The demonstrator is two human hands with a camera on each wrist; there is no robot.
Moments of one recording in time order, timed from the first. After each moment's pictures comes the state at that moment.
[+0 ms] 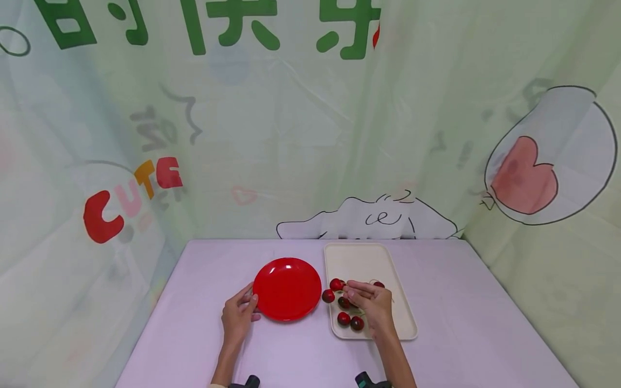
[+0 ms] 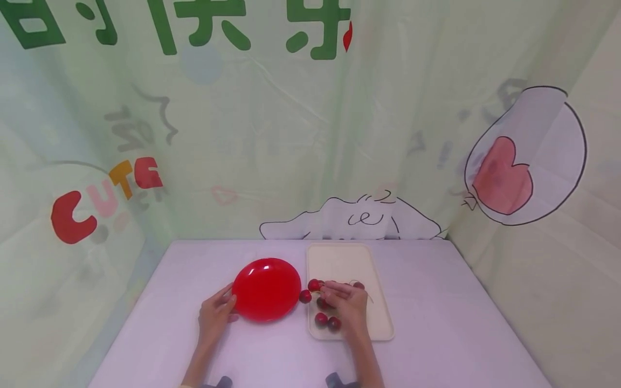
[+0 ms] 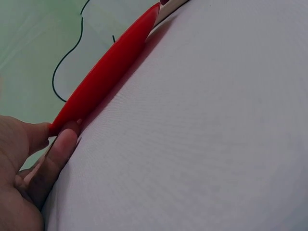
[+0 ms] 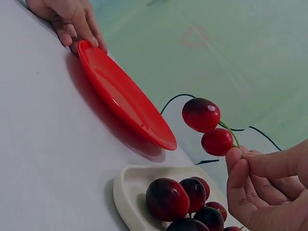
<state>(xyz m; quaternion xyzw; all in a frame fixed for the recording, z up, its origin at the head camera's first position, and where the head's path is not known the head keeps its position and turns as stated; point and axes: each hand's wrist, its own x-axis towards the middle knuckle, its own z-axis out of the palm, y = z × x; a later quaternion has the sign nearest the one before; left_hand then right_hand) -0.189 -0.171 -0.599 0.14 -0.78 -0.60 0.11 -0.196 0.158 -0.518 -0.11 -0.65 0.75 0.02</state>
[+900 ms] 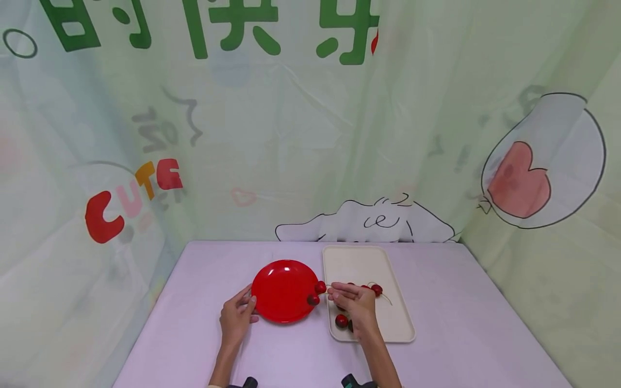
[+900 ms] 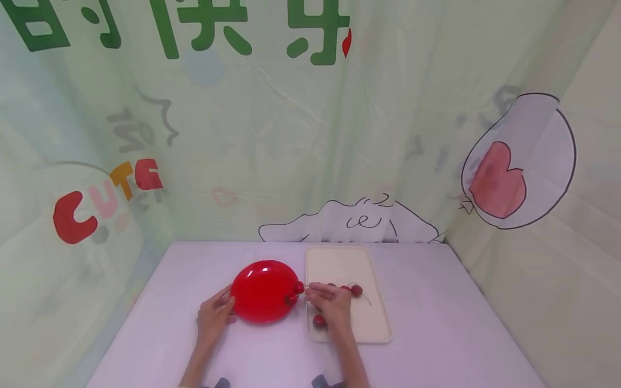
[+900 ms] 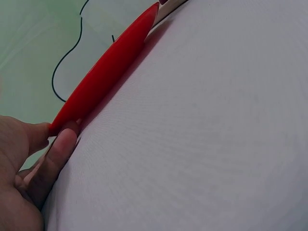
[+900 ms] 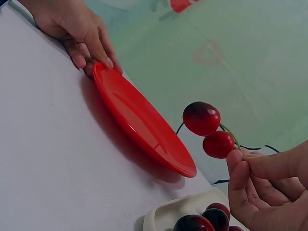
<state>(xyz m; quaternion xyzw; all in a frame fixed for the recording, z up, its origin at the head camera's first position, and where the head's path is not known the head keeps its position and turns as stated) -0.189 -0.172 -0.599 0.13 -0.77 -0.61 0.12 -0.196 0.130 -0.519 -0.08 -0.66 0.75 0.01</state>
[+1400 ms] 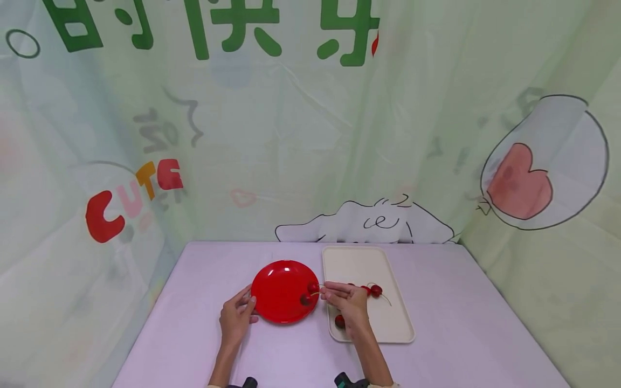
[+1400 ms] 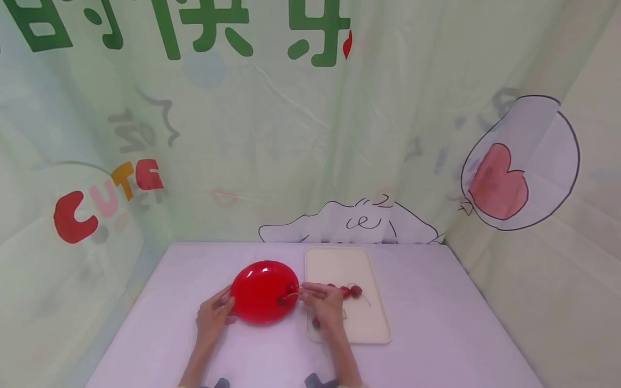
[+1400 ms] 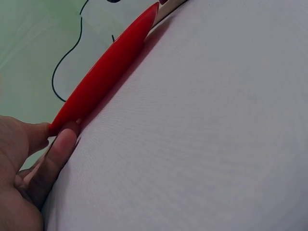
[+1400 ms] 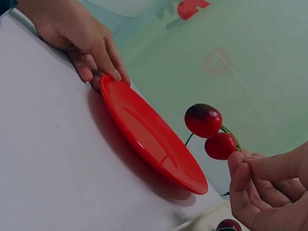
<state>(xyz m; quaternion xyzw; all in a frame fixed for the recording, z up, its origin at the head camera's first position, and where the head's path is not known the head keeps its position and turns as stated) -0.189 -0.172 -0.598 0.13 -0.77 -0.61 0.12 -0.198 0.113 -0.519 -0.07 -0.65 0.76 0.00</state>
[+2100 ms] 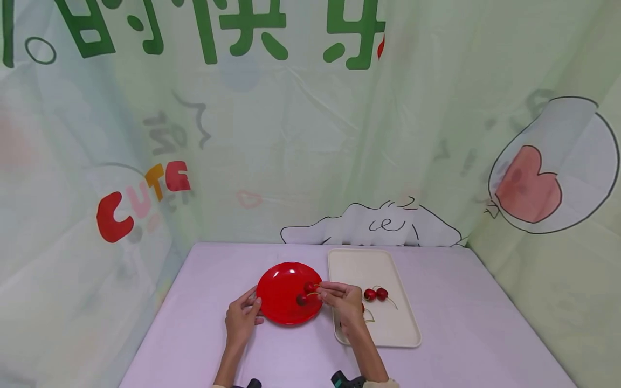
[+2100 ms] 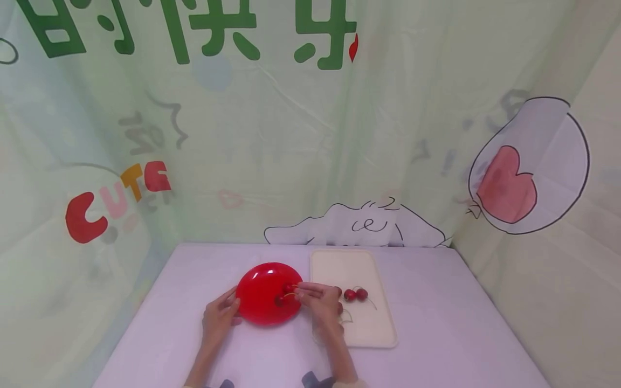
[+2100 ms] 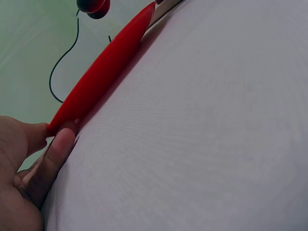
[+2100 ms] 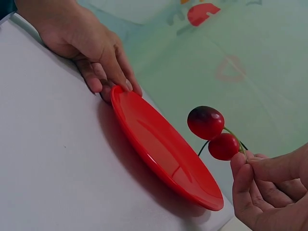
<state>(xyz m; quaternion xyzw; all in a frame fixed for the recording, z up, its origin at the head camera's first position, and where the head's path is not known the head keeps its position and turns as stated) -0.189 -0.173 -0.597 0.12 -0.77 -0.62 0.12 -0.207 0.096 -0.520 -0.05 -0.64 0.77 -0.01</state>
